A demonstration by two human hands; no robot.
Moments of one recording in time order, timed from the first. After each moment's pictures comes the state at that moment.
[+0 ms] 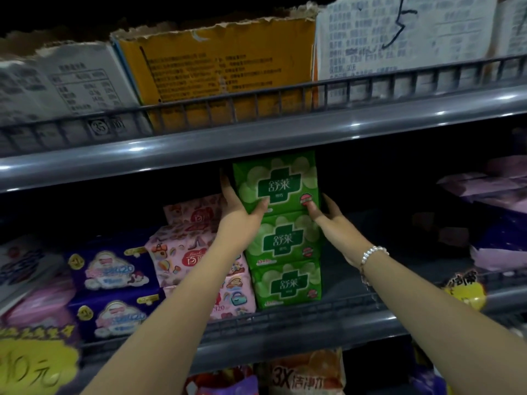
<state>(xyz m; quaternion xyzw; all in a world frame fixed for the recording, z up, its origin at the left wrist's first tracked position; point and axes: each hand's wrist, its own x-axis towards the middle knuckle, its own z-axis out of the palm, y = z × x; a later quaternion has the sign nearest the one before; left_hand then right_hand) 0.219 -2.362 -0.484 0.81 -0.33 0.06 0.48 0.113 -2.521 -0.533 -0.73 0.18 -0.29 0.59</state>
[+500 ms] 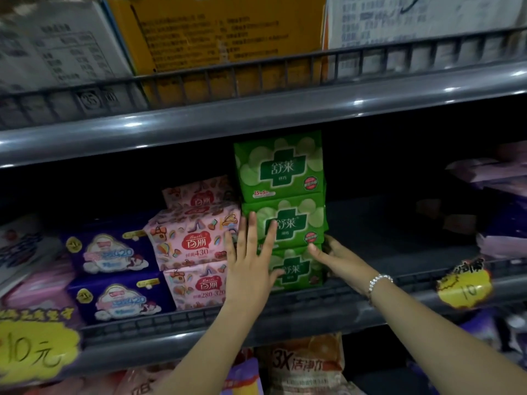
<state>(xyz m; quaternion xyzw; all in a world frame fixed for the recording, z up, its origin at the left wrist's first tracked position) 0.225 -2.351 -0.625 0.81 -0.42 0.40 0.09 0.102 -2.518 -0.612 -0.75 0.18 -0.14 0.62</state>
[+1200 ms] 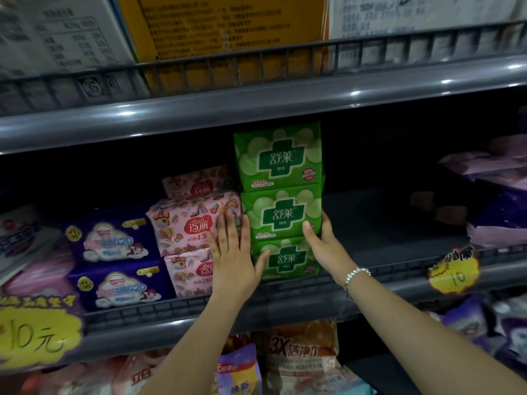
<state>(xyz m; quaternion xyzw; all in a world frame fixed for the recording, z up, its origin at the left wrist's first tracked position) 0.249 -2.339 -0.646 0.82 -0.37 0.41 0.15 0.112 -2.485 -0.605 -0.74 0.21 -0.27 0.58</state>
